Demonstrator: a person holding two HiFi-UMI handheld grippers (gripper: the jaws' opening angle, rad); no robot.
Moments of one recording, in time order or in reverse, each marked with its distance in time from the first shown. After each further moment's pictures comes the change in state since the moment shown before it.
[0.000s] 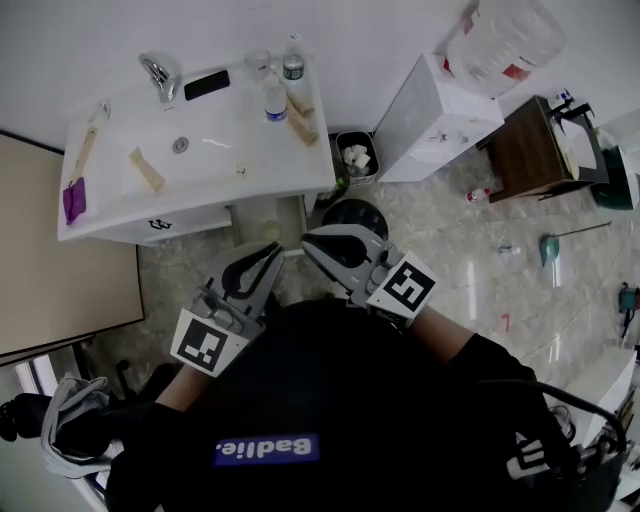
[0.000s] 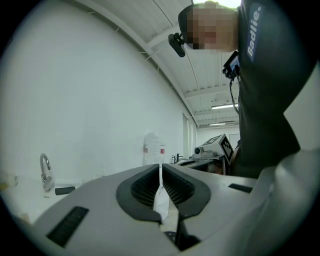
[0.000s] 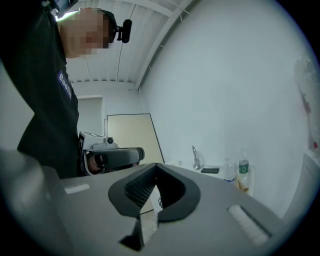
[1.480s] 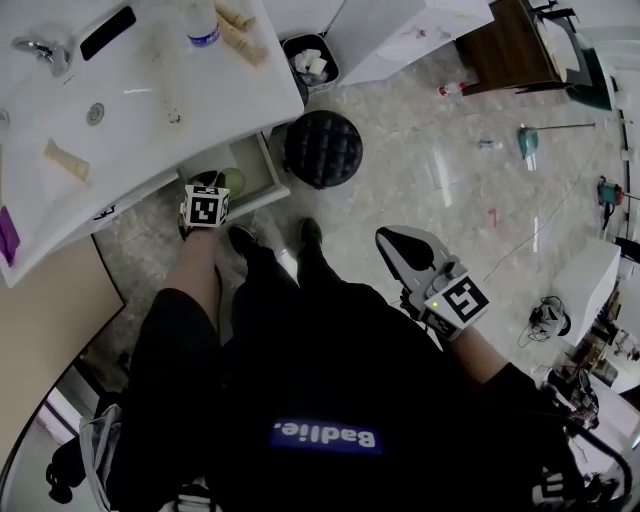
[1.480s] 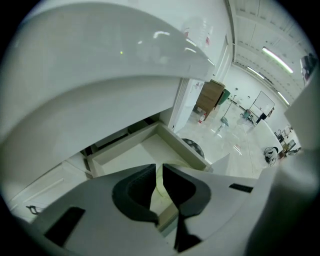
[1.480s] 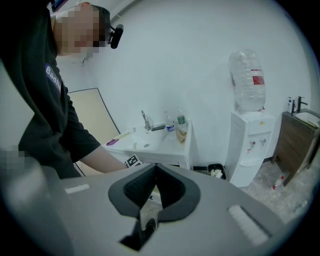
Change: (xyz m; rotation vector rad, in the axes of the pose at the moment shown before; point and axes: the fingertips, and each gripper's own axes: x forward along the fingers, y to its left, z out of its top) left arm 0.065 0.172 -0.493 -0.182 0.960 0.162; right arm -0.130 -0.042 -0.162 0.272 0.318 -0.573
